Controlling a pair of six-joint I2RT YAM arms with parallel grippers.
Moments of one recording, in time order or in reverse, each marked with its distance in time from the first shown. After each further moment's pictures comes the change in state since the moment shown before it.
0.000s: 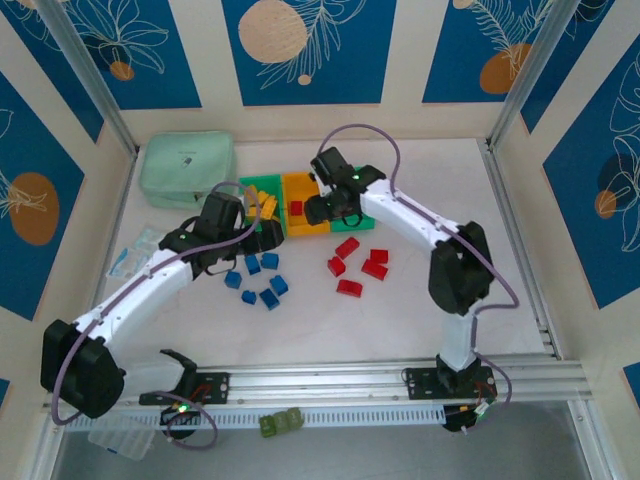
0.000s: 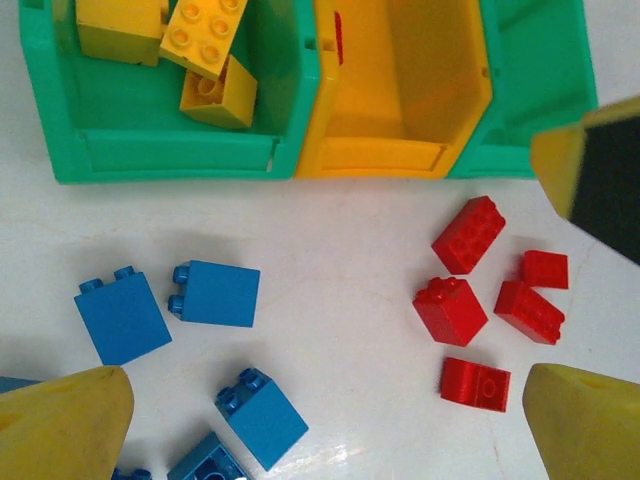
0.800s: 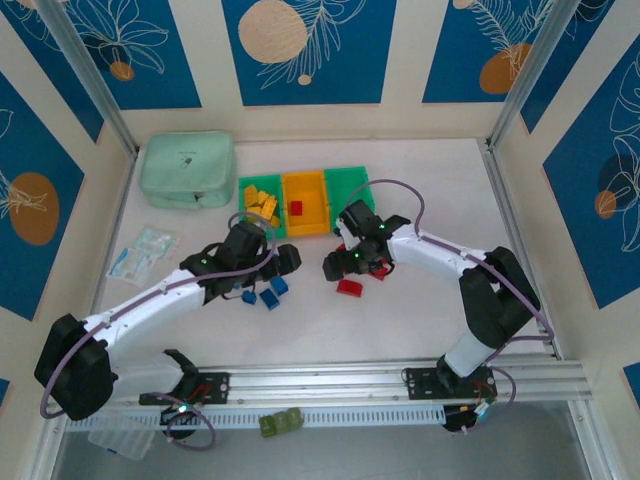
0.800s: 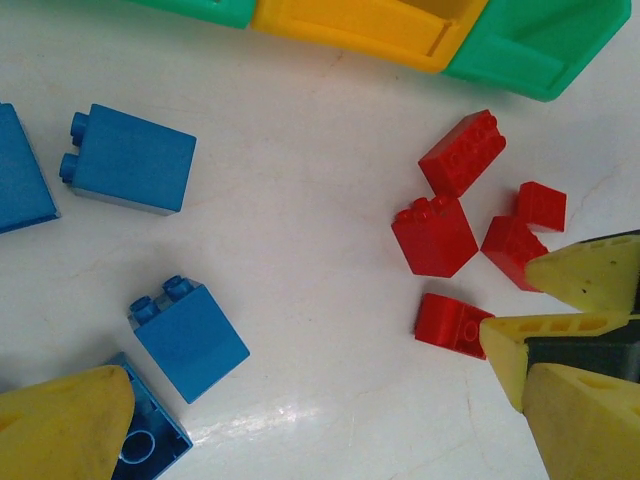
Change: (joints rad) left arm -0.213 -0.023 -0.181 0.140 -0.072 -0.249; right arm -0.006 -0.263 -0.588 0.159 -0.195 0.055
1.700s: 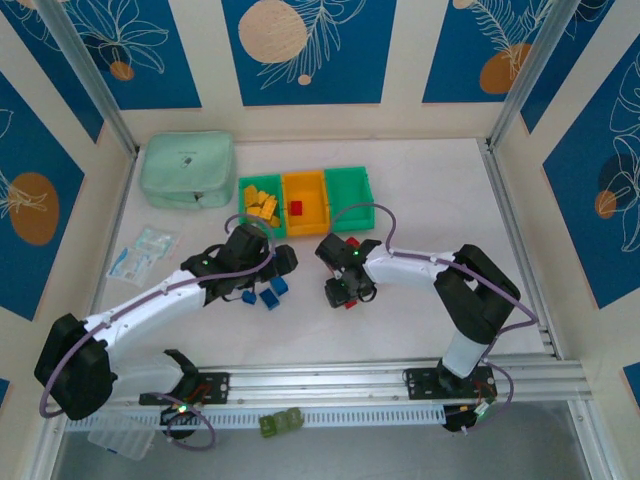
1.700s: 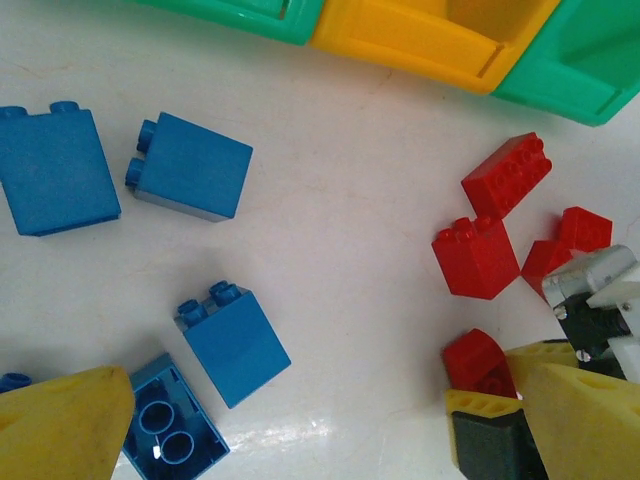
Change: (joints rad) left arm -0.011 0.000 -0.002 -0.036 -0.087 -0.026; right arm 0.201 0.079 -0.079 -0.016 0.220 0.109
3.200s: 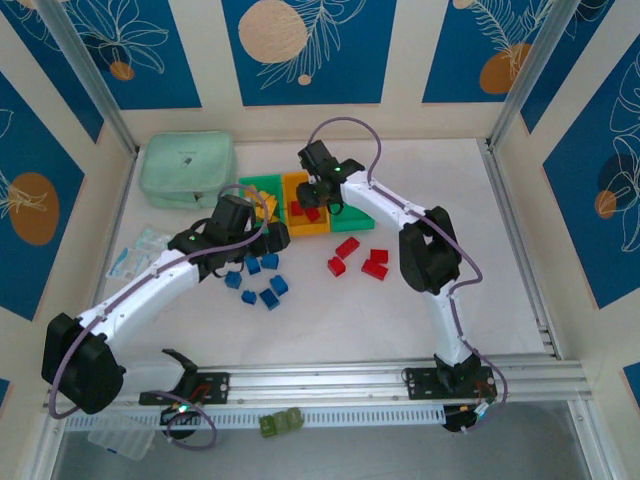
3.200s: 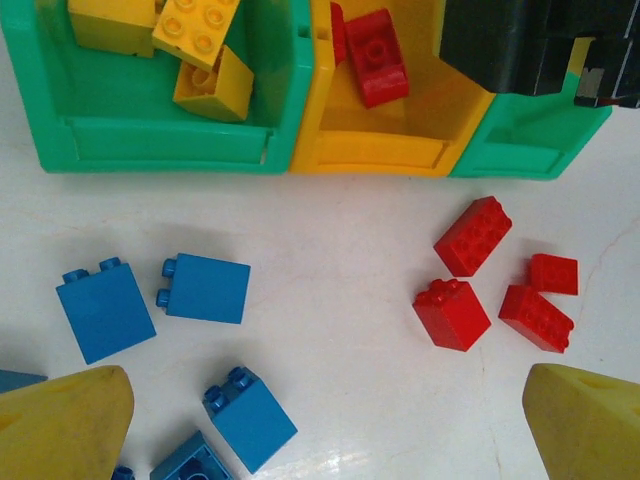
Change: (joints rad) left arm 0.150 0.050 0.193 -0.103 0.074 0.222; right arm -0.216 0.465 0.908 -0.055 0.058 -0.138
